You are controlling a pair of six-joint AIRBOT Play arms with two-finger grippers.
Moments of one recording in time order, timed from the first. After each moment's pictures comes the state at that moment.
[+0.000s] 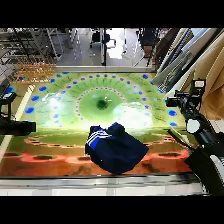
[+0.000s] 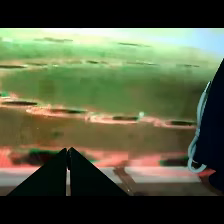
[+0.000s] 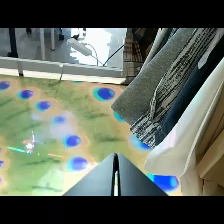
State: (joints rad) left arm 0.20 -1.00 1.09 1.41 -1.24 -1.41; right arm -0.08 -1.09 0.87 -1.14 -0.04 1.03
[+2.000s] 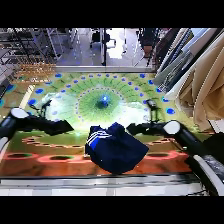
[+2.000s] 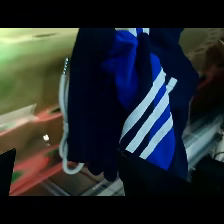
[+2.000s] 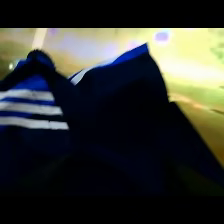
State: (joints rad) left arm 0.08 -1.42 1.09 0.79 -1.25 -1.13; right arm 0.25 -1.18 0.88 -0.87 0.81 1.22
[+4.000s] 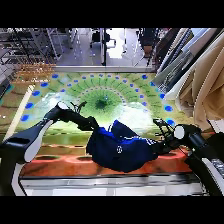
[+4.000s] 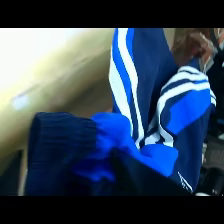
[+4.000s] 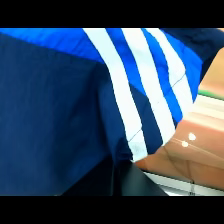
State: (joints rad) left arm -0.18 -2.00 1.60 0.67 -1.33 -1.23; right arm 0.07 -1.10 0.81 -1.39 1.29 1.41
